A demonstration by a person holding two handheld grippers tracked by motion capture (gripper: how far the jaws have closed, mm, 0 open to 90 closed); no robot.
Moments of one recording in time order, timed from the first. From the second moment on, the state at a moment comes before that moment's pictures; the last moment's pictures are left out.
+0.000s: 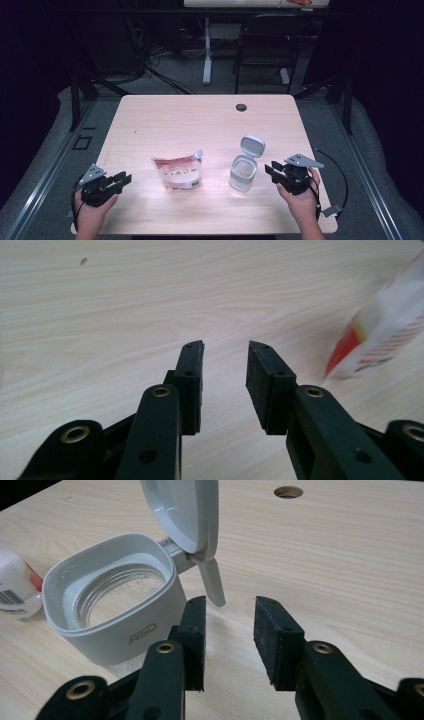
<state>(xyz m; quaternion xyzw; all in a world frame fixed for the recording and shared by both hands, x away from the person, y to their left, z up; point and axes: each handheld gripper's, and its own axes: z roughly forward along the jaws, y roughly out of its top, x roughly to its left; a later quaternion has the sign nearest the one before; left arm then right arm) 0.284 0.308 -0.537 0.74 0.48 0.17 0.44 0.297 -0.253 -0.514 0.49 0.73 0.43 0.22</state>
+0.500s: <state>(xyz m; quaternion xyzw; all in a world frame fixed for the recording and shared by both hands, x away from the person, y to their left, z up) 0.277 0.283 -0.503 0.76 0.44 0.14 0.44 0.288 -0.242 -0.488 0.49 0.71 0.47 0.20</state>
